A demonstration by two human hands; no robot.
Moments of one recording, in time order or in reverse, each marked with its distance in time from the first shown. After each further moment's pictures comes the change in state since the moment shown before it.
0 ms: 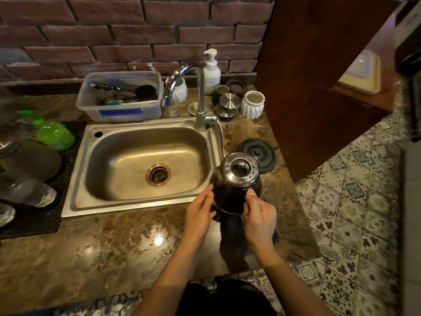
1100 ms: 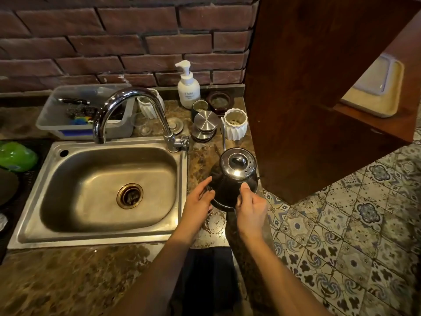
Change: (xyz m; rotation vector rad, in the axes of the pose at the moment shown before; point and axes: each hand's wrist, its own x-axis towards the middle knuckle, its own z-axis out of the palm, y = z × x) left_hand 0.151 0.023 0.151 0.118 0.011 -0.074; right_hand 0.213 0.026 -0.046 0.027 -0.060 0.035
